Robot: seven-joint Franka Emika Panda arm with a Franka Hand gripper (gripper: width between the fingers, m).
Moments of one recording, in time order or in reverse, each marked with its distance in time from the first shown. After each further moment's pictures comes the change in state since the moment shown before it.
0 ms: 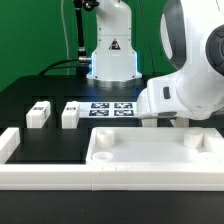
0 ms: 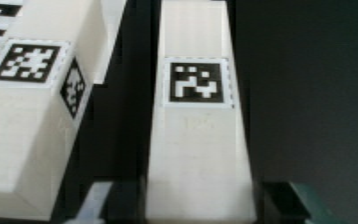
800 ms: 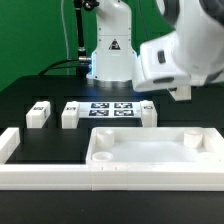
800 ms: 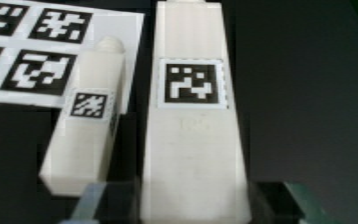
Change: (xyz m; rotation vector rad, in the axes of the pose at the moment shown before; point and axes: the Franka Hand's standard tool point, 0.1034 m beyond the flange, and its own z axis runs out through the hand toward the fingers) arm -0.045 0.009 -0.080 0.053 0.010 -0.055
